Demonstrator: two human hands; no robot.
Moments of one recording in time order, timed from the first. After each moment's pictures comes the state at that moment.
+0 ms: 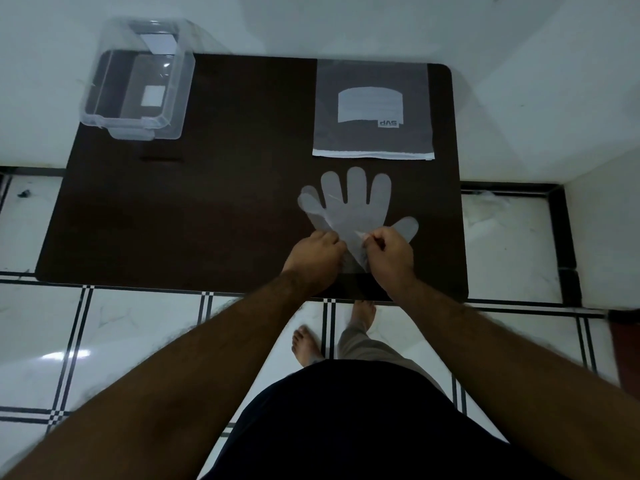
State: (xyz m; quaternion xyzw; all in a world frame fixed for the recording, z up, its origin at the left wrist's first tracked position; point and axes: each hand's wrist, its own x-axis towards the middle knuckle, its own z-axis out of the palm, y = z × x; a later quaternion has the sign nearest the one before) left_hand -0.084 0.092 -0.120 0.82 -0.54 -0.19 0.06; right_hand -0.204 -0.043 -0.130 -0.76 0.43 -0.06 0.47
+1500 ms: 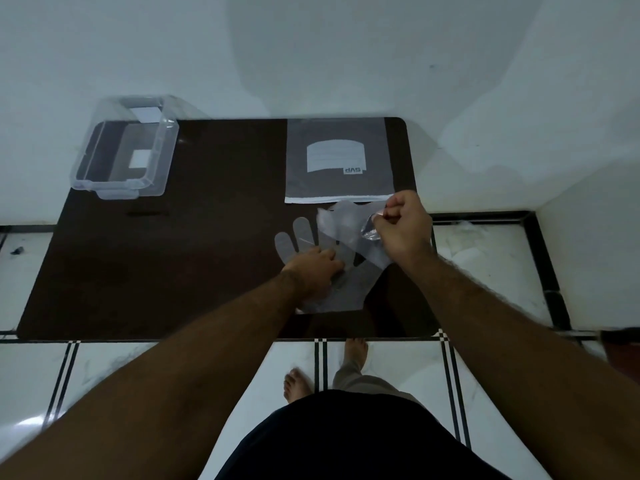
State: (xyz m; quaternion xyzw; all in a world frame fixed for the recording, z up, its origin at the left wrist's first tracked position) left_hand -0.062 0.008 -0.095 0.76 -0.58 -0.28 -0.11; right_hand -0.182 -0.153 -0.039 -0.76 0.44 -0.19 0.43
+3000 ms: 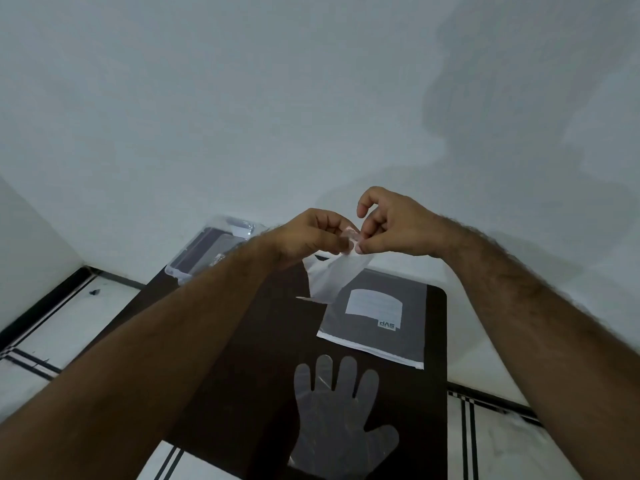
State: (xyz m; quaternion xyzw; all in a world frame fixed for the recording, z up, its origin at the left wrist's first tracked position) left_hand 0.106 -0.033 0.176 0.70 -0.34 -0.32 0.54; right_hand -0.007 -0.235 0.231 -0.91 -0.02 0.04 0.41
